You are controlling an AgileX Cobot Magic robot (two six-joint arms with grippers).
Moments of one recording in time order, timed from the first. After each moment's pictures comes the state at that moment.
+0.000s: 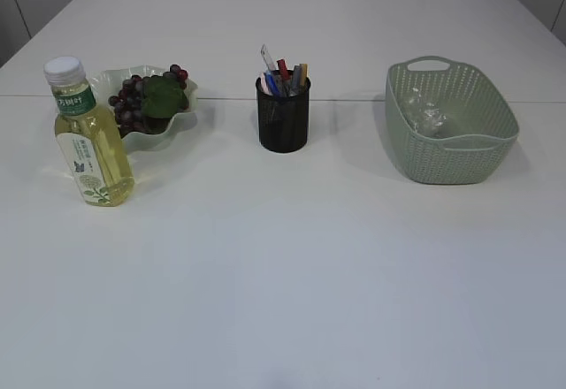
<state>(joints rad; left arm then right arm) -0.27 0.17 -0.72 -0.37 1.01 0.32 0.47 0.08 -0.75 0.02 1.13 0.05</state>
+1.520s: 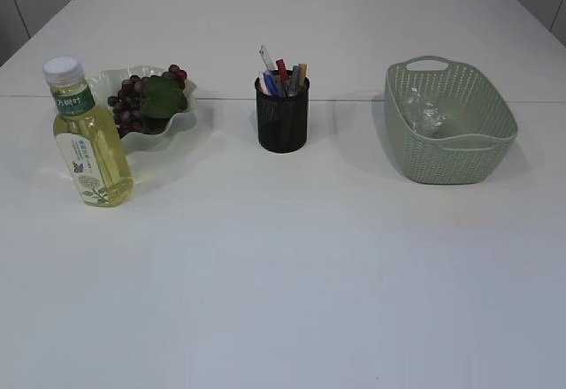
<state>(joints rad) -0.28 0.01 -0.53 -0.17 1.11 0.12 0.47 -0.02 -0.50 -0.05 1.14 -0.01</state>
